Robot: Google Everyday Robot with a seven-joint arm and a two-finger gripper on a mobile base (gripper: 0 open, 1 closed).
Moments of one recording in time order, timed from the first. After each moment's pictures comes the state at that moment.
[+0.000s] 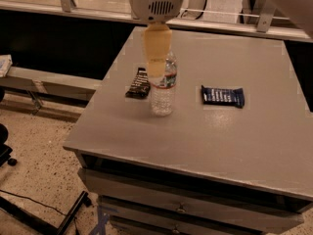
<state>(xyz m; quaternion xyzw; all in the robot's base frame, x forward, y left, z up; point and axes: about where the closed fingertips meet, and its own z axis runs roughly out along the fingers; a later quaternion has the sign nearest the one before) 0.527 0.015 1.015 -0.75 0.62 -0.12 0.20</state>
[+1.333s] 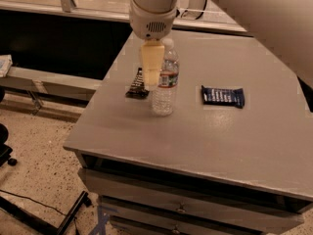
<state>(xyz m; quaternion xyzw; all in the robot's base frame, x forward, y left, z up) 0.570 0.023 0.953 -0.76 0.62 -0.06 0.17</state>
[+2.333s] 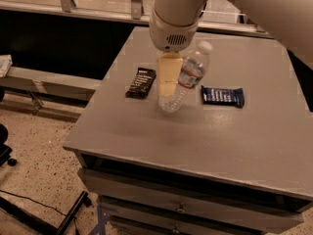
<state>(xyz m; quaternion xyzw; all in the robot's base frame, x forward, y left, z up) 0.547 -0.007 0.940 -0.74 0.64 -0.05 0.17</state>
